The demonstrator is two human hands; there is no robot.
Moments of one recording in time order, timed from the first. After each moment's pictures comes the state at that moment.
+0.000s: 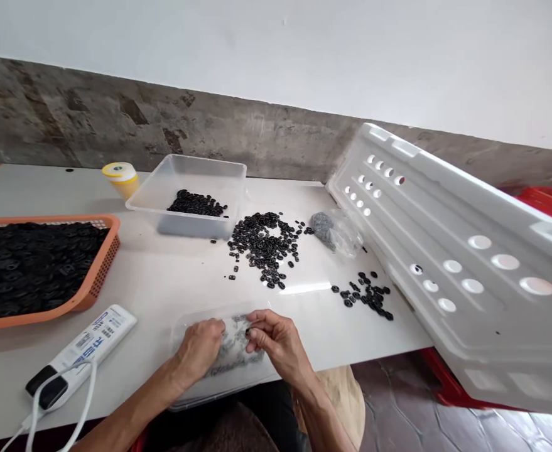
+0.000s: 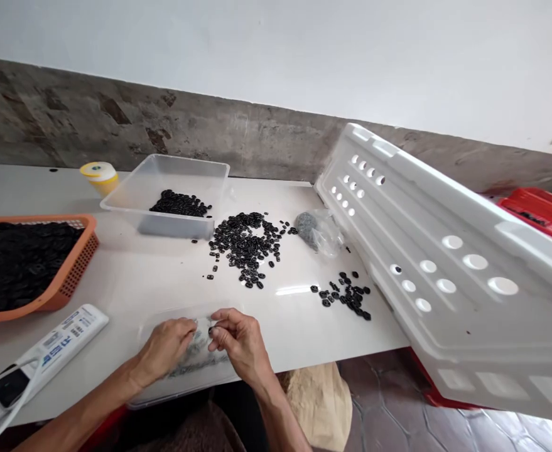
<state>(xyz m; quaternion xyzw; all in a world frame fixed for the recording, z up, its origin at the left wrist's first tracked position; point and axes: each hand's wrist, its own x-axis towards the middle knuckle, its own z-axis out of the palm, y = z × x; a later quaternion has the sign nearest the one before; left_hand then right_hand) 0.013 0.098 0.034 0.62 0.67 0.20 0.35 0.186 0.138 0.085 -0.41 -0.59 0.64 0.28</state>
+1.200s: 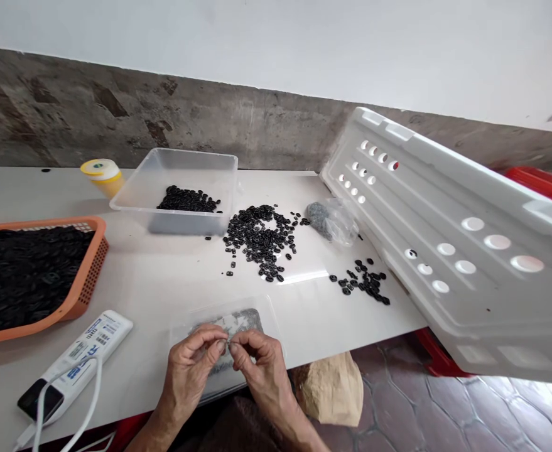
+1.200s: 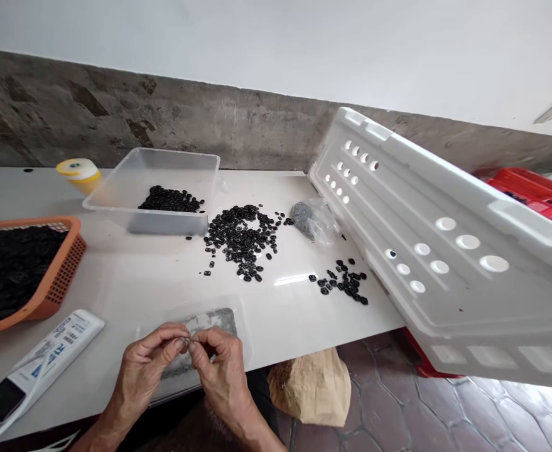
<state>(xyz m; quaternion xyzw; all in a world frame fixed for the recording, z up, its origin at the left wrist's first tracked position) 0.019 0.060 0.053 0.32 0.52 0.60 0.51 0.159 0.094 0.080 -0.46 -0.62 0.54 0.34</state>
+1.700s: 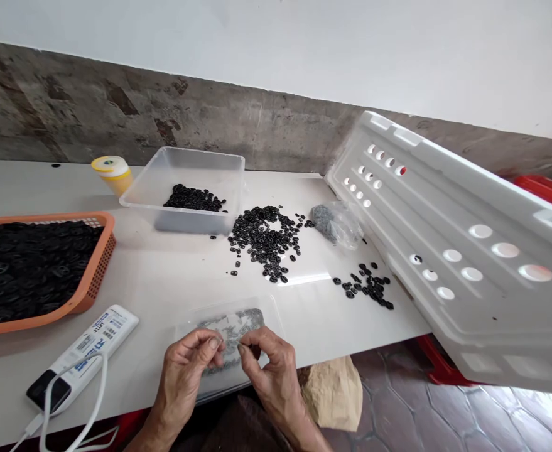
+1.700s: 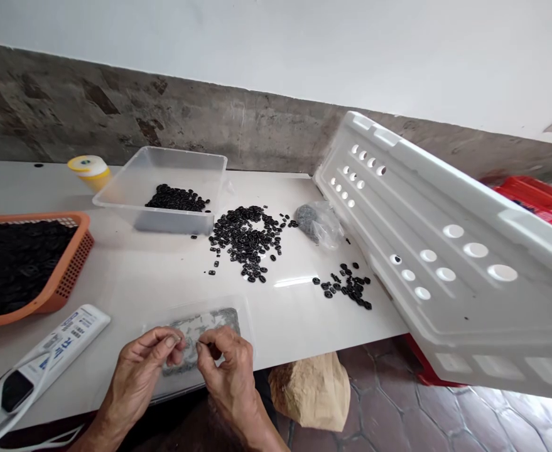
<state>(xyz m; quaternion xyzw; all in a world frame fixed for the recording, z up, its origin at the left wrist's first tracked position) 0.016 0.051 0.055 0.26 0.52 0.60 0.55 0.162 0.094 0.090 -0.46 -0.74 0.37 0.32</state>
